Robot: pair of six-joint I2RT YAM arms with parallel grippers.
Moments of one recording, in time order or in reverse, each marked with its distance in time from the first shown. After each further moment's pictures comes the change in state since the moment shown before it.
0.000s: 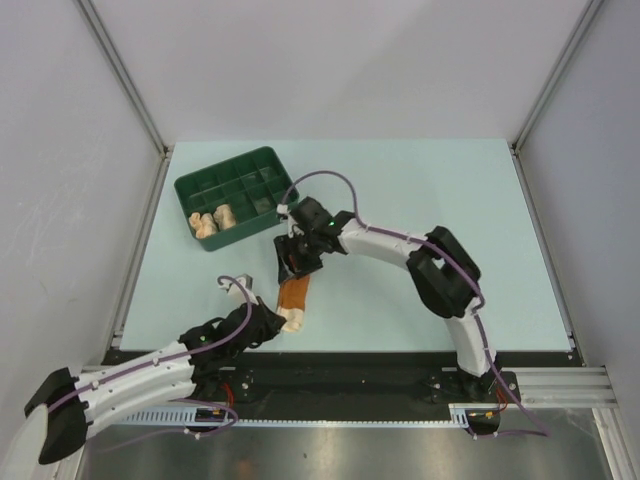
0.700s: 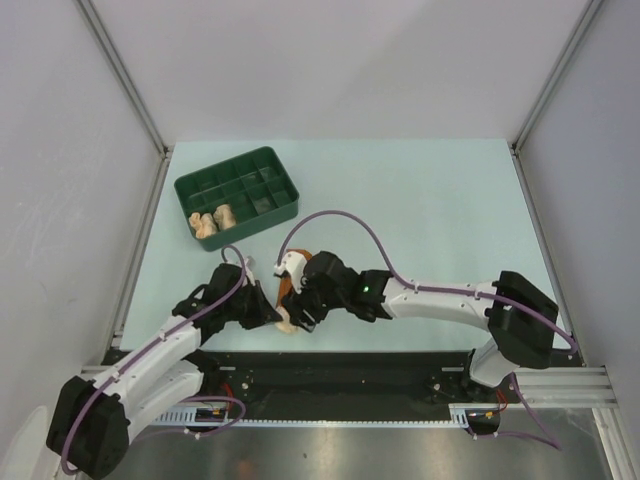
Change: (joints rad) left arm 0.484 0.177 0.211 -0.194 0.638 0.340; right arm 0.246 -0.543 -0.560 0.285 0.259 -0.341
